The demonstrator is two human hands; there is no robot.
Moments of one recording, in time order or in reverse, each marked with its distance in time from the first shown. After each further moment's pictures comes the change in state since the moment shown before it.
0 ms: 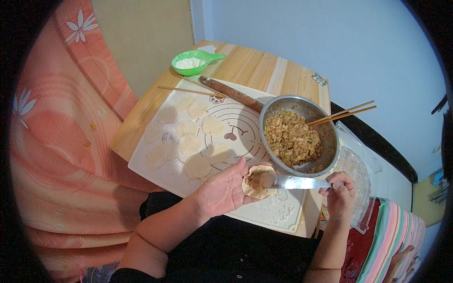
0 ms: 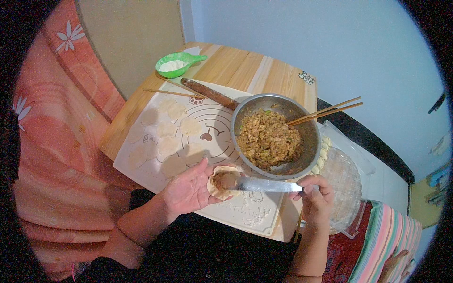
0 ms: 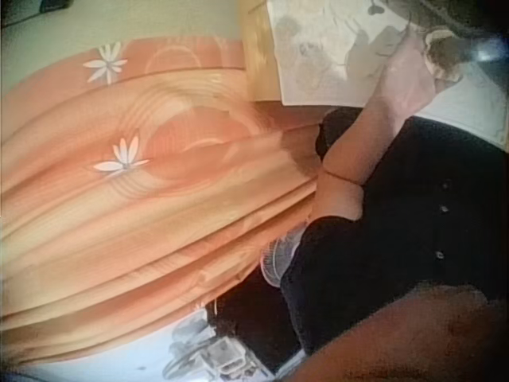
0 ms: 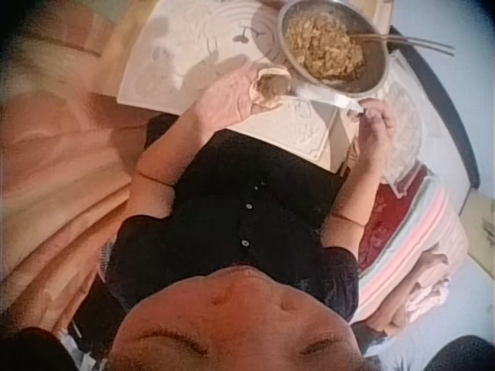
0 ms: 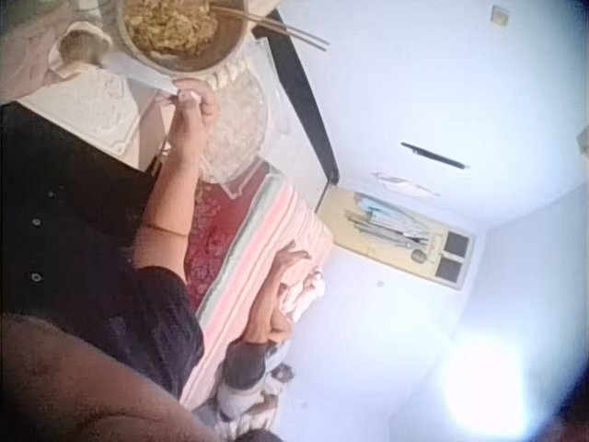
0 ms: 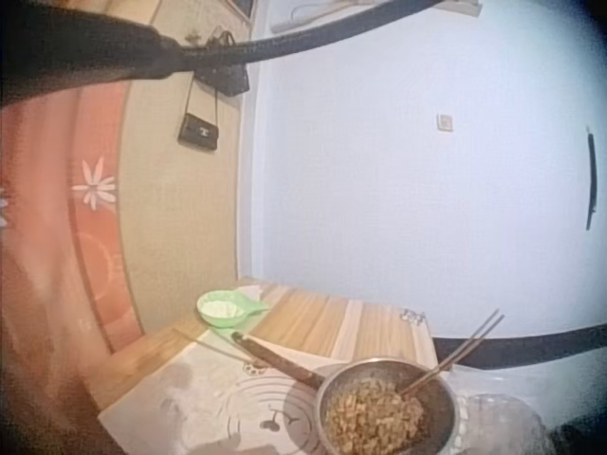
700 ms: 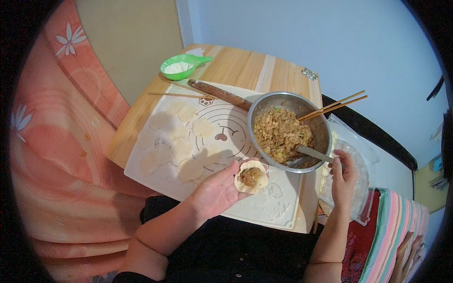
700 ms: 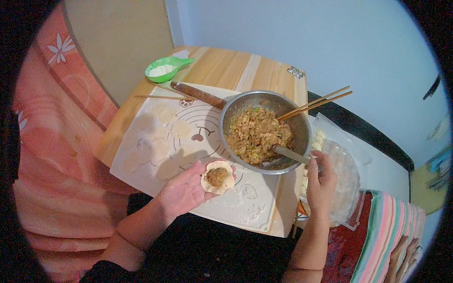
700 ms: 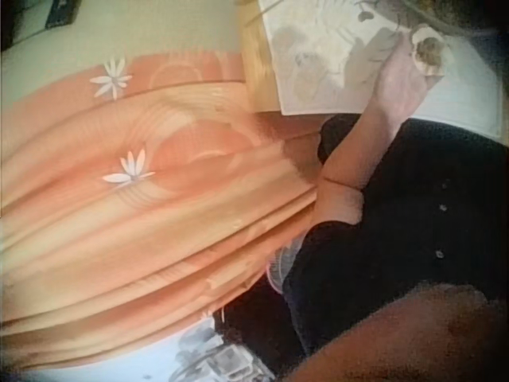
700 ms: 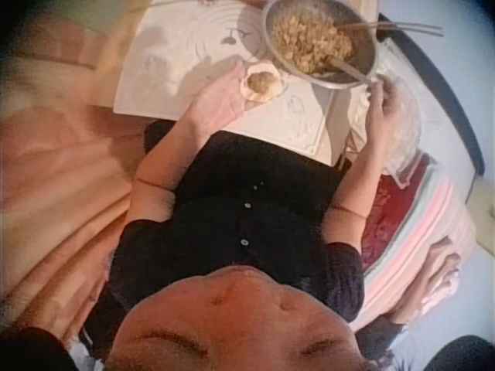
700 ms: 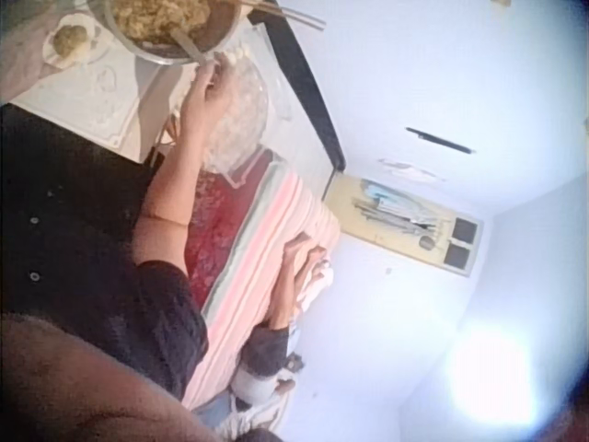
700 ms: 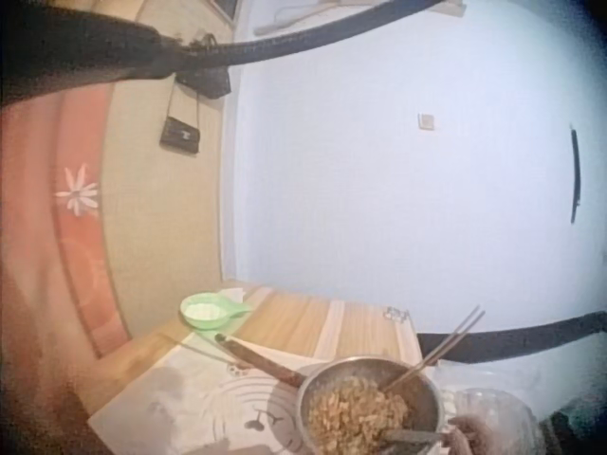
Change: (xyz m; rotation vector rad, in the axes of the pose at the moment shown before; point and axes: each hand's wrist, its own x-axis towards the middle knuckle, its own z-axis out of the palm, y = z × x) left_hand 0.003 -0.006 0.006 0.064 0.043 0.091; right_hand 0.017 -0.002 -0.022 -0.802 0.369 -0.103
